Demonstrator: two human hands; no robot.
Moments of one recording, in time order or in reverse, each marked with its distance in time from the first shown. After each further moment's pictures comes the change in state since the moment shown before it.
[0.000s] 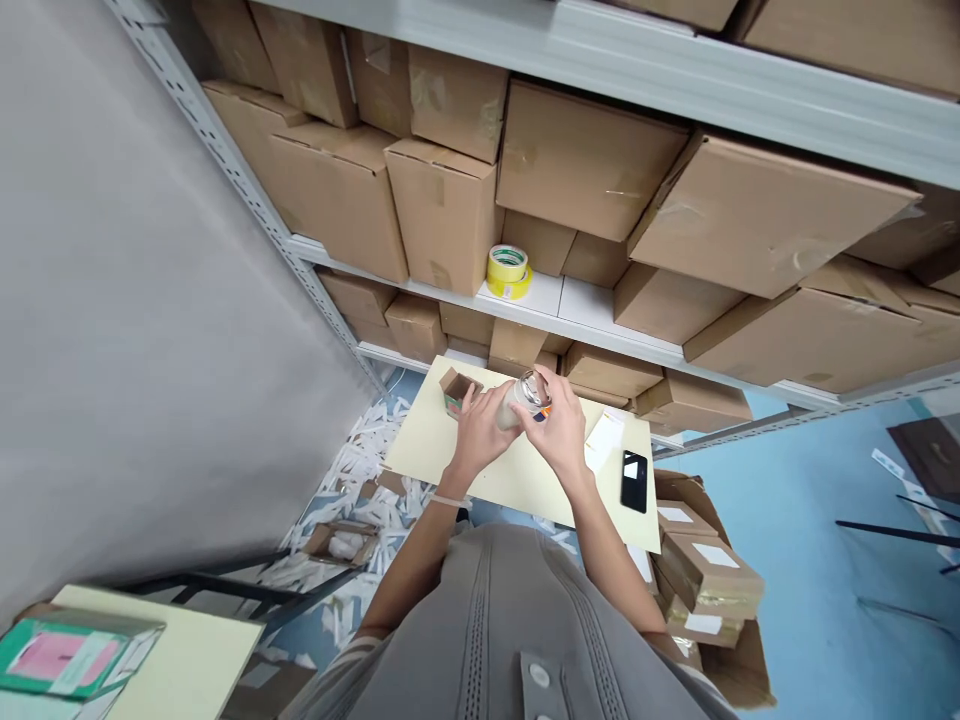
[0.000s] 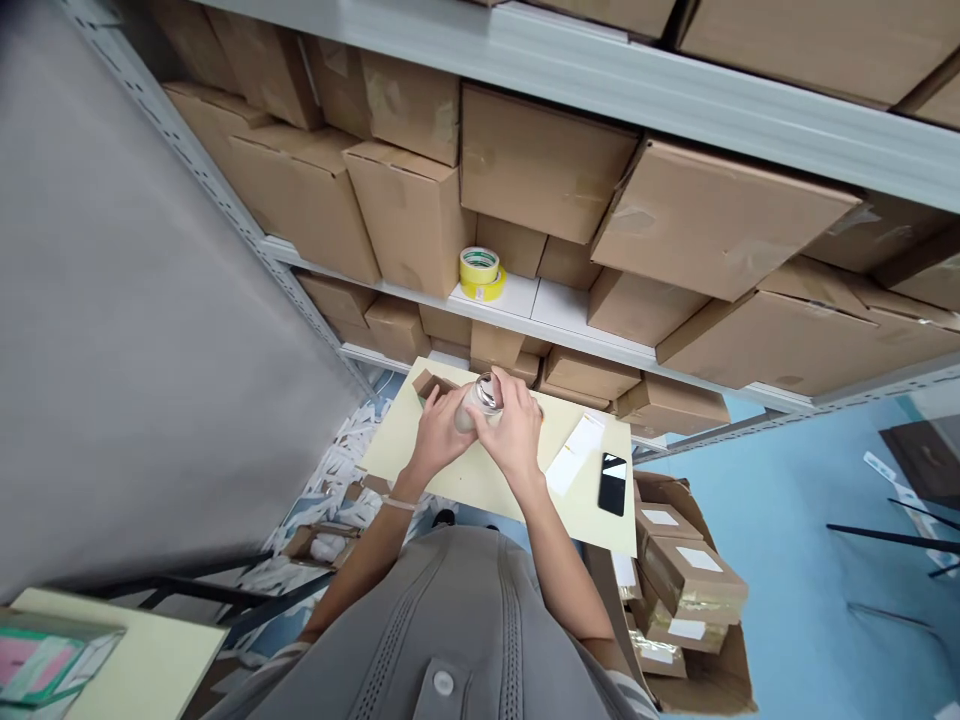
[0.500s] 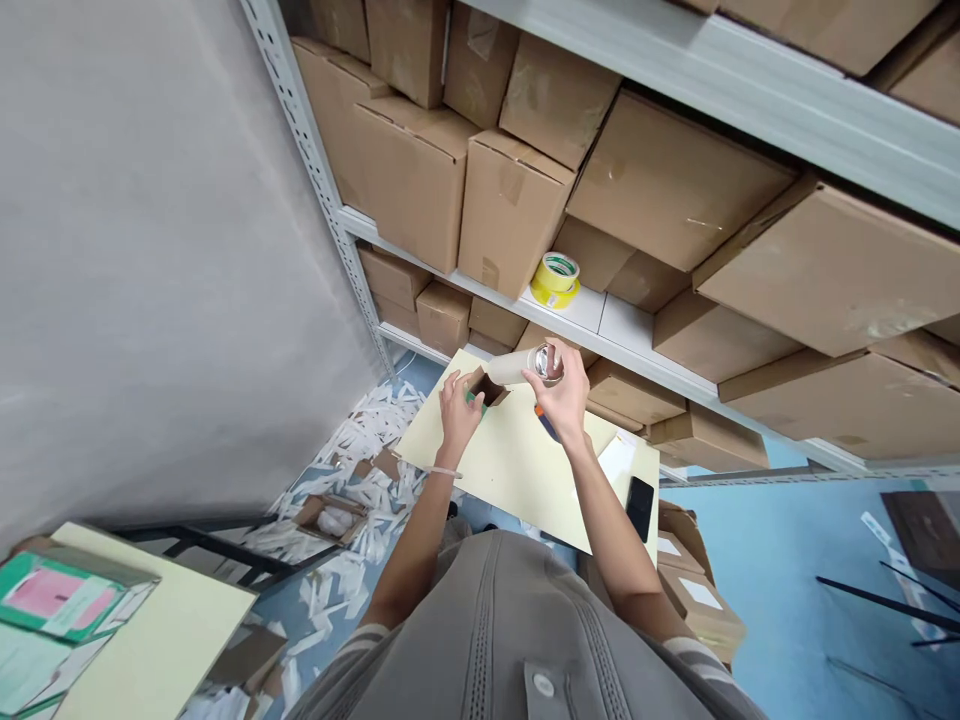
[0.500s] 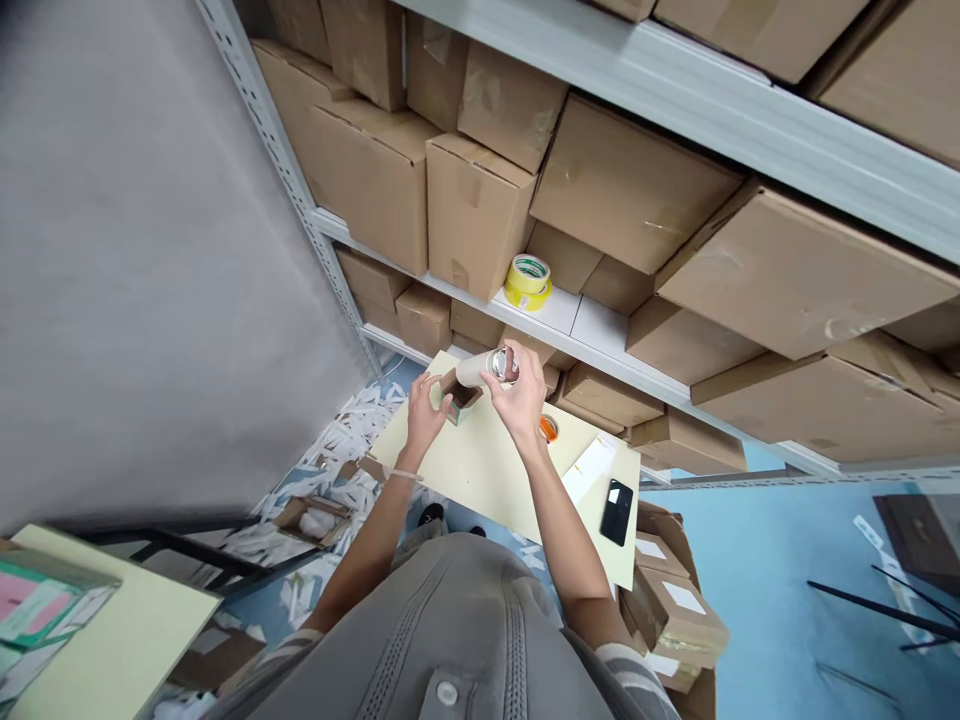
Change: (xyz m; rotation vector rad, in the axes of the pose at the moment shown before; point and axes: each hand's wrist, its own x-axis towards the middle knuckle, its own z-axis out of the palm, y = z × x) left_hand -0.003 -0.120 0.002 -0.117 0.345 -0.458; right_hand 0.065 -0.012 0.059 0.133 0.034 -0.082
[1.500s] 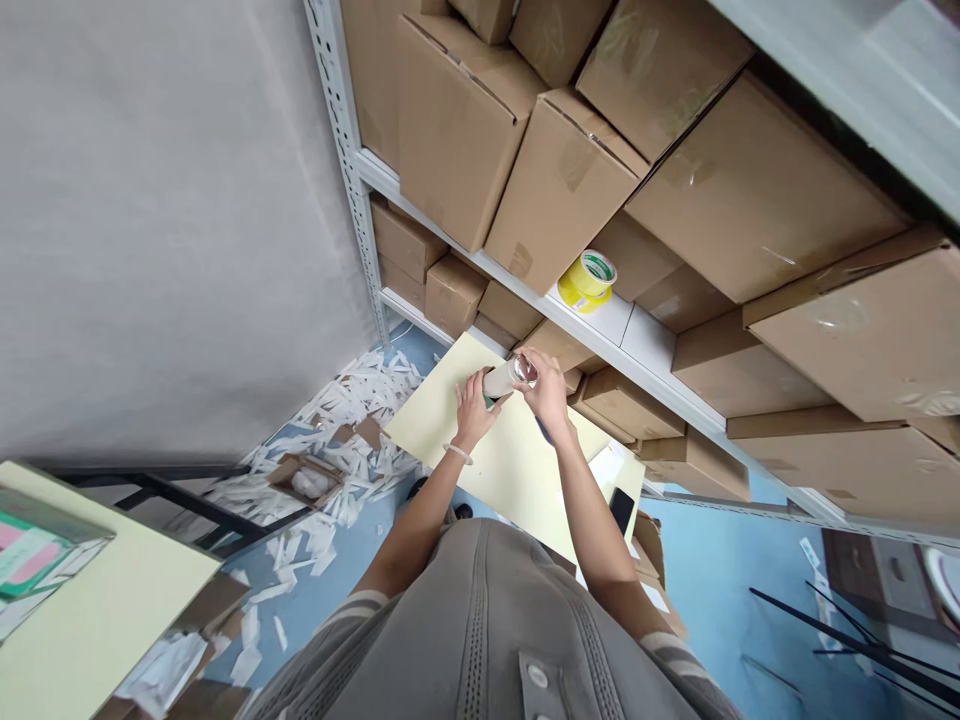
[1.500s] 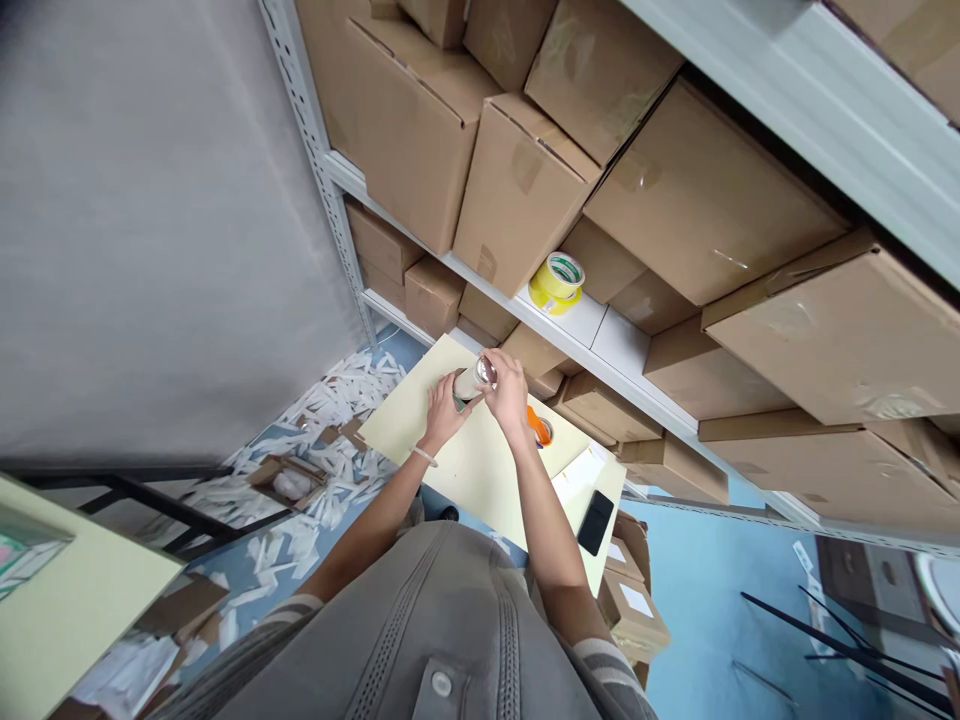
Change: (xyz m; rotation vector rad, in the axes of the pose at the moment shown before) left_hand -0.005 -0.051 0.073 0.065 -0.108 -0.092; right_hand 0.021 0.036 0.060 -0.092 -0.463 -0.073
